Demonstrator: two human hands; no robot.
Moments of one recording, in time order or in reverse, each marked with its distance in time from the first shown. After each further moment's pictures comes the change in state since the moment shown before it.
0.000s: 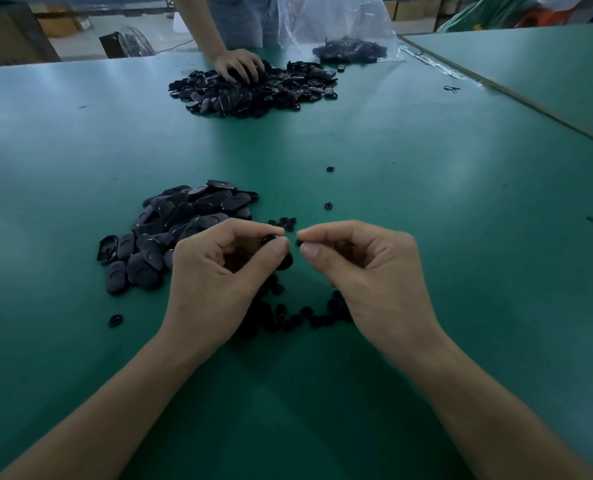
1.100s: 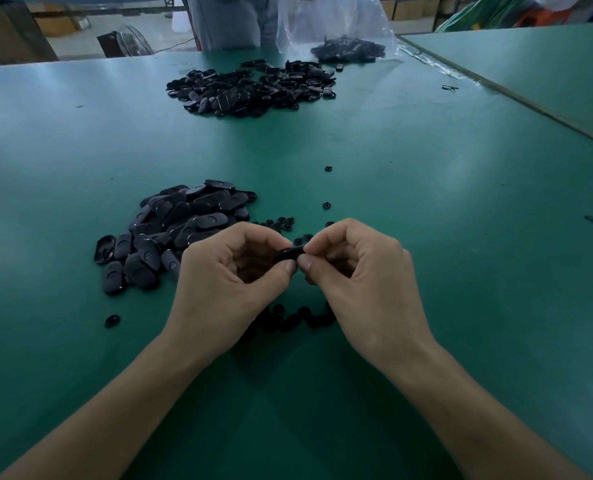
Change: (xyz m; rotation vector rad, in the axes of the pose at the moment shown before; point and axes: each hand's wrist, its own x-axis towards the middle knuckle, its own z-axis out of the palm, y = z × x) left_hand -0.003 -0.001 0.003 -0.022 -0.121 -0.013; right_hand -0.006 -0.002 0.001 -0.339 0.041 0.023
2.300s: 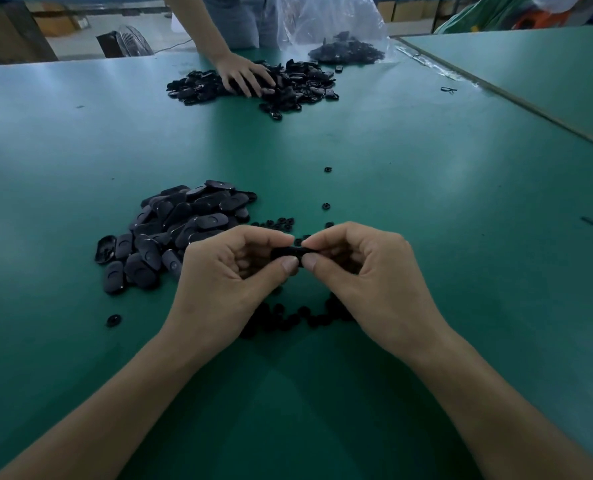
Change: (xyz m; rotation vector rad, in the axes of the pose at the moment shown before) left_hand 0.000 0.006 -0.001 -0.022 -0.003 -0.067; right_hand 0.007 0.007 -0.014 0.084 -0.134 -0.032
